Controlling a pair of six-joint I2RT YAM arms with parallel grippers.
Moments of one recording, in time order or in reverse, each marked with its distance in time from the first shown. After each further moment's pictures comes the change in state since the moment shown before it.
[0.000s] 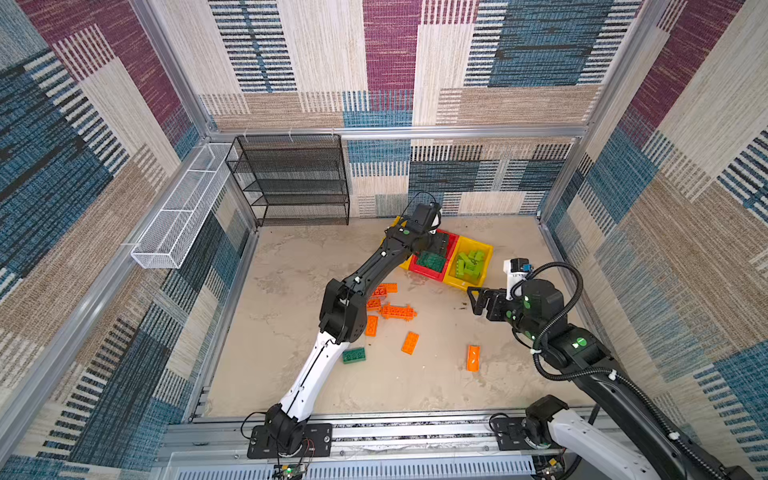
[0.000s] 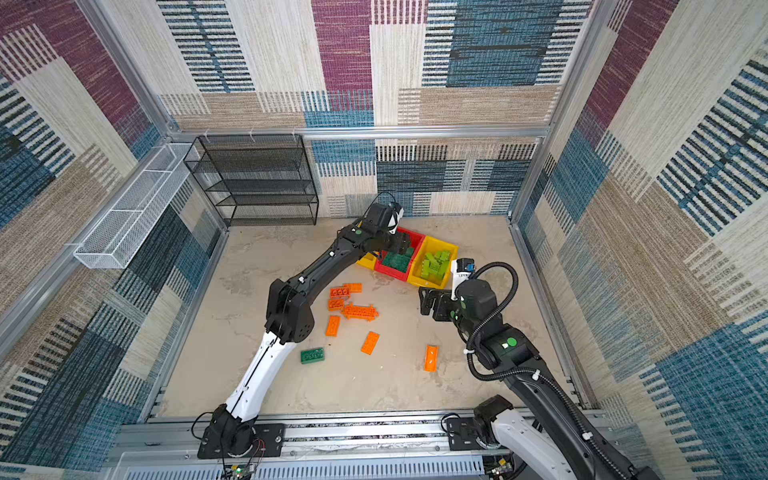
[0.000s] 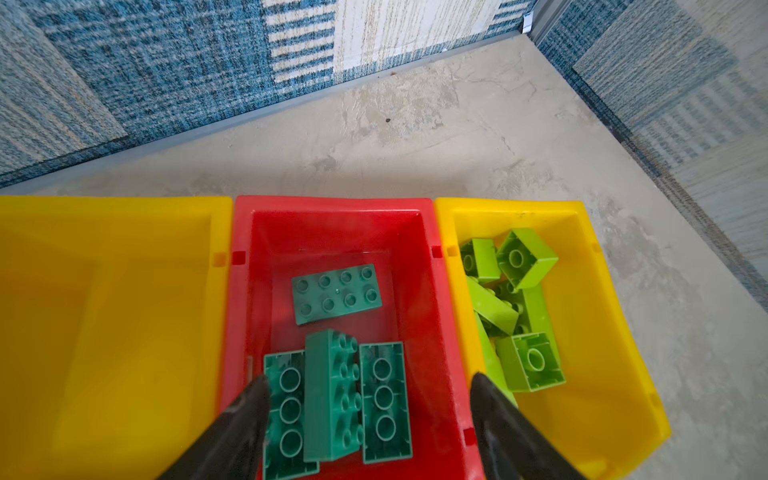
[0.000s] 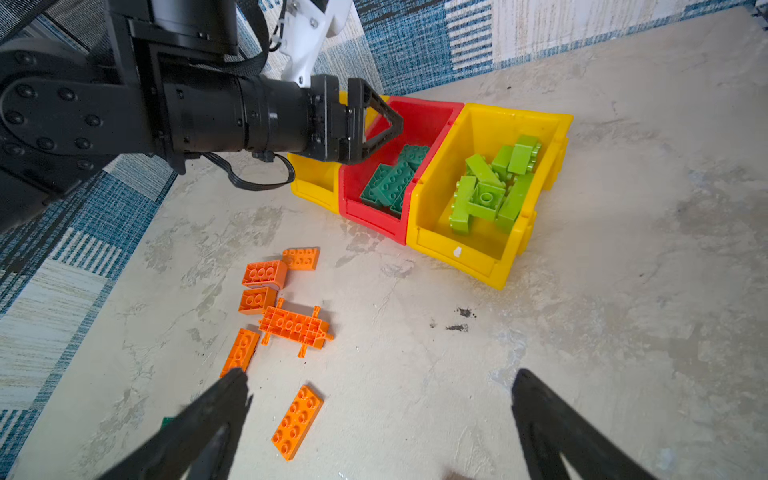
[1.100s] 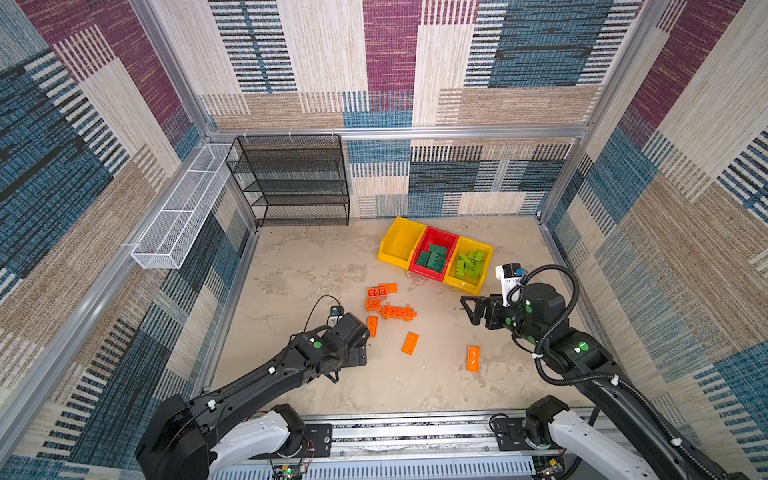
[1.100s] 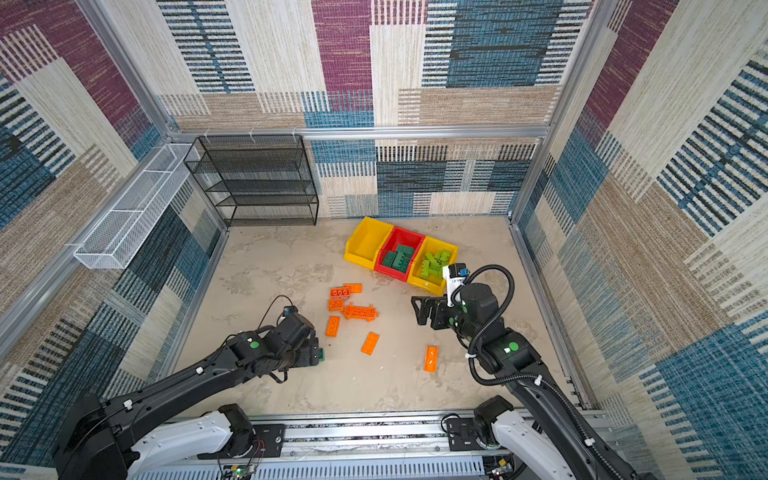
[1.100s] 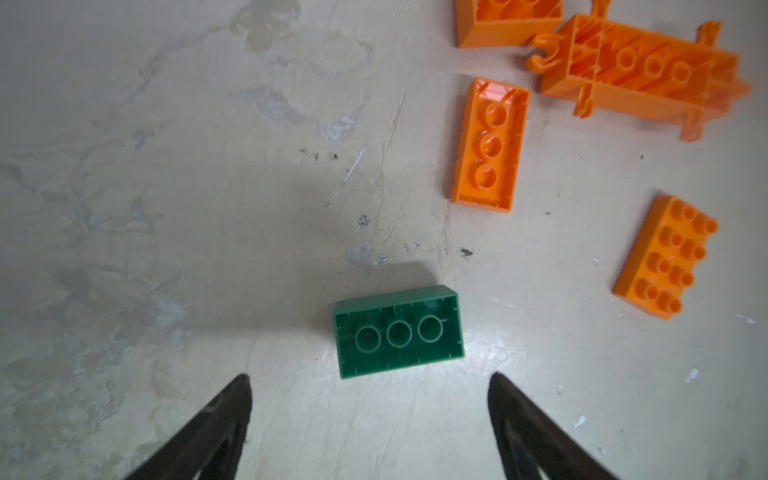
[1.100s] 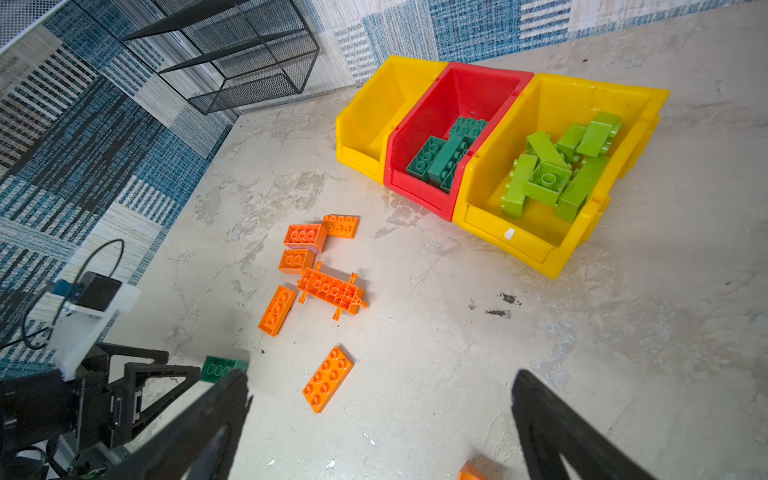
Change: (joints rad) left arm -0.130 -1.458 -1.868 -0.093 -0.314 -0.581; right arm 0.003 -0.041 -0.026 -0.012 -0.161 -0.047
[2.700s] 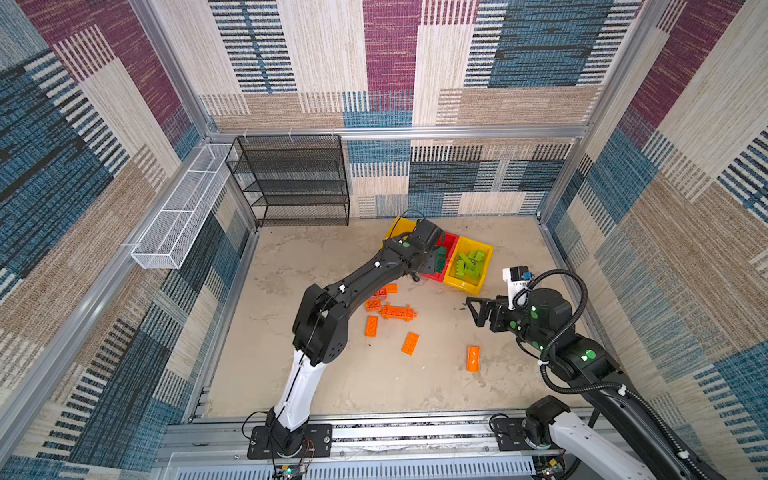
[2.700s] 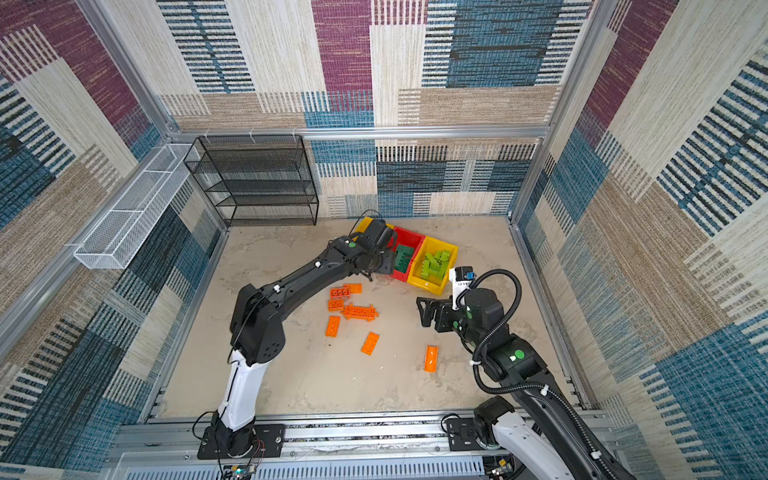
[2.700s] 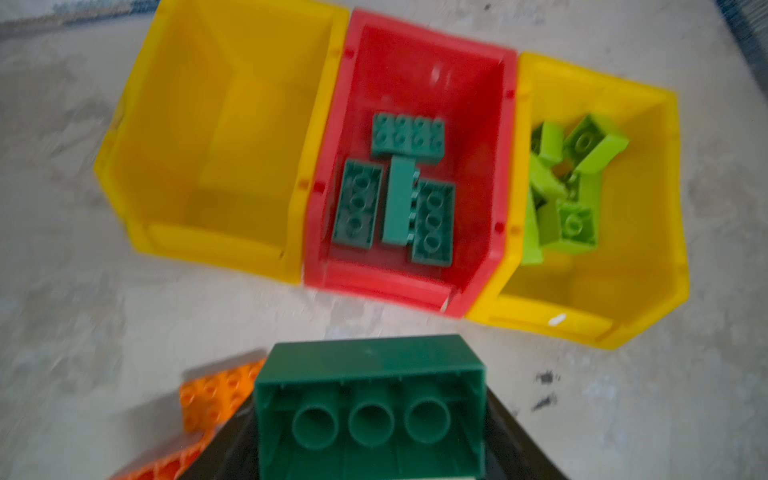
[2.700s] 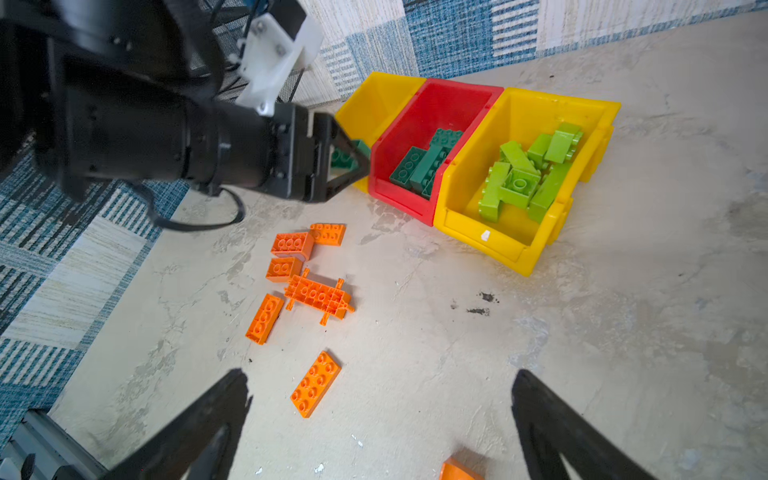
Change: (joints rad) left arm 0.040 1.162 1.506 -0.050 0.058 0.386; right arm 0.000 -0.055 -0.011 -0.023 0.068 0.008
